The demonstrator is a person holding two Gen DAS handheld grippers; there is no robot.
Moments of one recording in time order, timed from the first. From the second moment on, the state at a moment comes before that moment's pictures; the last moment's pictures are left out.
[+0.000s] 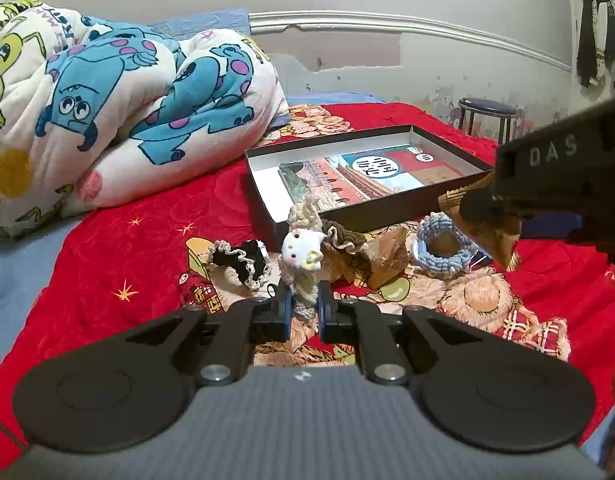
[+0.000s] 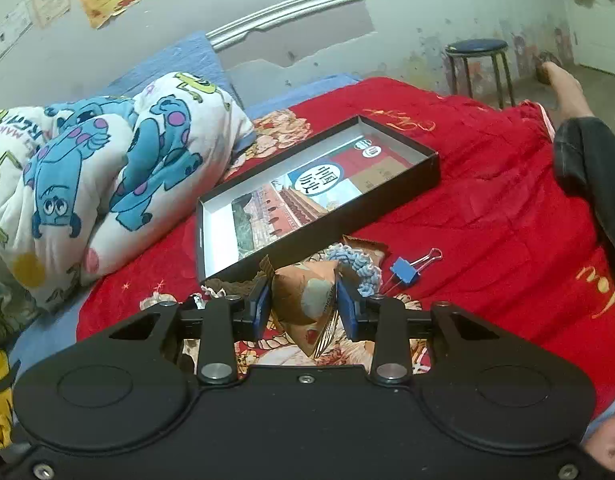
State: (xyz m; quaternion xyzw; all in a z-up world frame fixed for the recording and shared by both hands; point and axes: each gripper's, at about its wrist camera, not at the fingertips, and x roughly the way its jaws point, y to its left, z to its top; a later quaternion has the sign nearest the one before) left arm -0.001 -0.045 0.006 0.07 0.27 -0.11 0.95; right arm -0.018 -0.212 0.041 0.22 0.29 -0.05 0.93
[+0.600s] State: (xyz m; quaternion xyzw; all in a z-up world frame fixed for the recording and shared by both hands) left arm 0.002 -0.031 0.020 0.03 0.26 -0.11 0.96; right arm -0.031 -0.195 0.093 0.22 0.24 -0.01 0.94
